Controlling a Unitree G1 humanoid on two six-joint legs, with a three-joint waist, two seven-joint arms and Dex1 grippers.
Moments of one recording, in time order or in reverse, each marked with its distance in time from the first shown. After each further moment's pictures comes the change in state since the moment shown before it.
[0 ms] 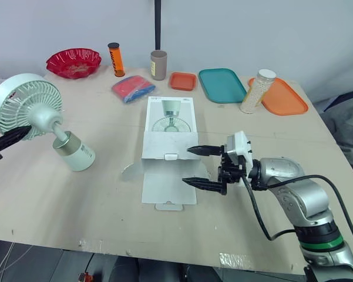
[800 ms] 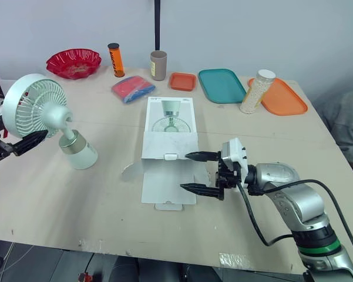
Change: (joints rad) left arm -0.026 -0.089 -0.004 -0.066 -0.019 0.120 0.030; right arm 0.036 0.012 0.025 -0.006 -0.031 -0.010 -0.004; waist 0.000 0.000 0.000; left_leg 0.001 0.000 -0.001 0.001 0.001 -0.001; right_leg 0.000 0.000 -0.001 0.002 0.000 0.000
